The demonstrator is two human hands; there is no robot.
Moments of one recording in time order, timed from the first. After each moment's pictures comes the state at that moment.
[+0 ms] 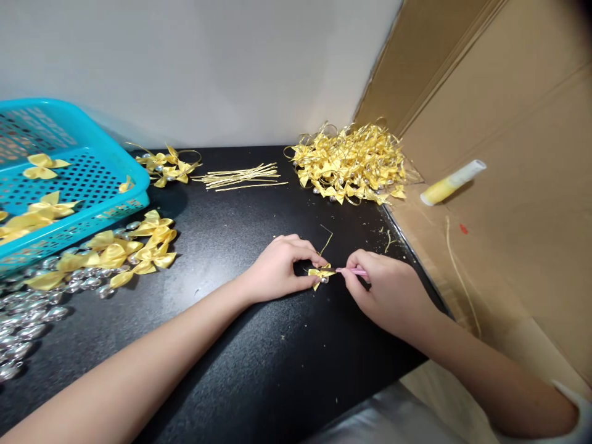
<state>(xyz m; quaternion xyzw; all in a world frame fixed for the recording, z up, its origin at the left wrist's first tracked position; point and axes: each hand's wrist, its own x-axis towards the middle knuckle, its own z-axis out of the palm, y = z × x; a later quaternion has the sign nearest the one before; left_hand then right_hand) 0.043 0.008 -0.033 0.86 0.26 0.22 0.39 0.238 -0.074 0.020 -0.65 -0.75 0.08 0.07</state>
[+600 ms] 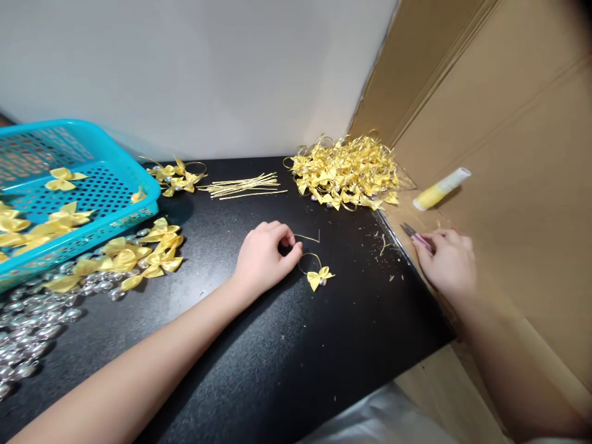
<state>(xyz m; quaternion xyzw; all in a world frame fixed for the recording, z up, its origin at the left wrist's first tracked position) 0.038 0.011 -0.027 0.81 0.49 0.27 0.19 0.389 -0.058 -0.026 -0.78 -0.60 -0.15 0.10</state>
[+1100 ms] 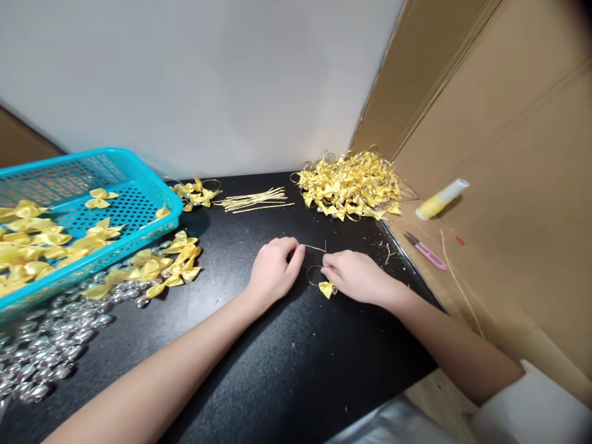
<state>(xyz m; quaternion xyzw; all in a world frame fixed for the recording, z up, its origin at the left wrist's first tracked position) 0.039 0.007 -0.030 0.79 0.49 0.28 0.23 0.222 -0.019 -0.002 -0.56 -0.81 0.18 0.02</state>
